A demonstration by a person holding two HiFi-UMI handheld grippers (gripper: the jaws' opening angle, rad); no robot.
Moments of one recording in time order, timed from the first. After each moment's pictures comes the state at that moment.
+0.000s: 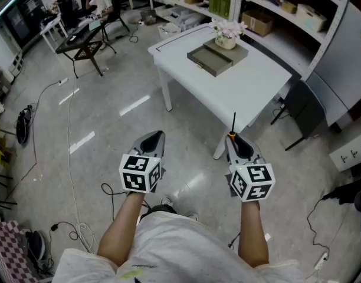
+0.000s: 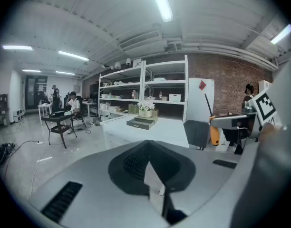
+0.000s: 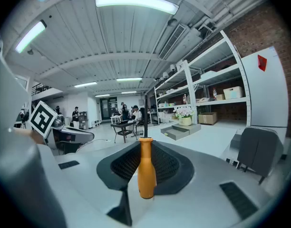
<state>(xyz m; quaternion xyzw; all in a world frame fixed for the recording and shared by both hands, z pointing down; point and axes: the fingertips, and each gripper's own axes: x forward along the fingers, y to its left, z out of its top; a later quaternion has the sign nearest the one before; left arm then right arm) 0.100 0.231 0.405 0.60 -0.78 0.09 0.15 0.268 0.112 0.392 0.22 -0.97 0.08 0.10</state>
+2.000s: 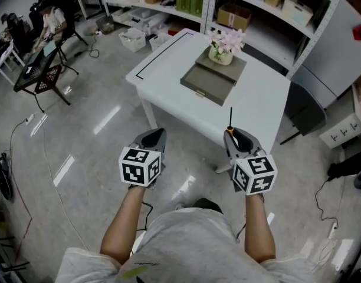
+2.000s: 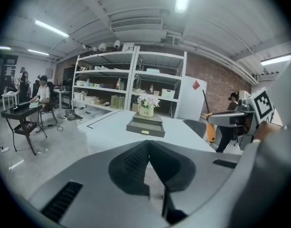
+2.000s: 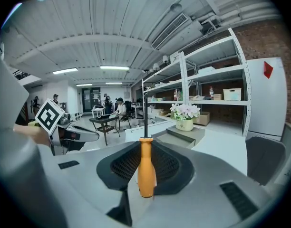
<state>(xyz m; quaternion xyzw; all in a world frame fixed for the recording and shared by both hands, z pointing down) -0.139 0.042 0.434 0.72 -0.66 0.10 0.19 0.042 -0.025 0.397 0.31 -0.94 0.07 0.15</state>
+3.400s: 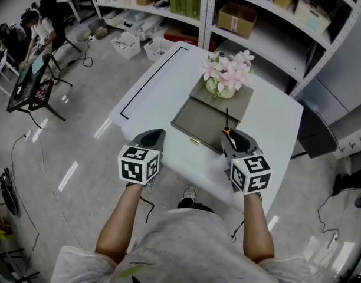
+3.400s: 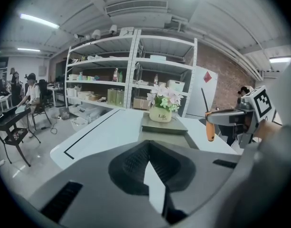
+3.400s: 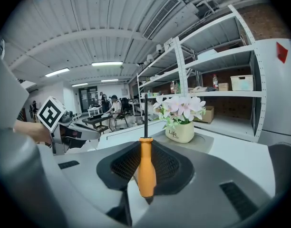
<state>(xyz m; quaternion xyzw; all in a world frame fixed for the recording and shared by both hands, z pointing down) -0.215 -0.195 0.459 0.72 -0.64 0.14 0.22 -0.038 -0.259 0.428 0.30 -0.93 0.10 0.16</state>
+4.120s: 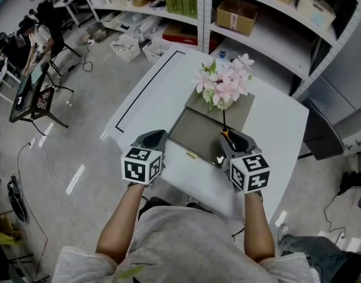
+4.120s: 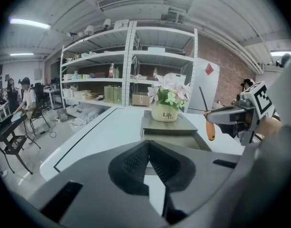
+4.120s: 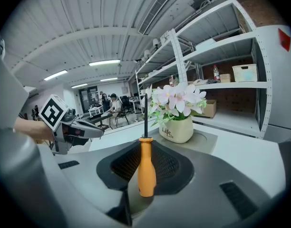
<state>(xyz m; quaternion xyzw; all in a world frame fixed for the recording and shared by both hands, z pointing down) -0.218 -0.260 0.474 0.72 -0.63 0.18 0.22 -0.046 -0.316 0.453 0.29 -0.93 0.13 0.18</state>
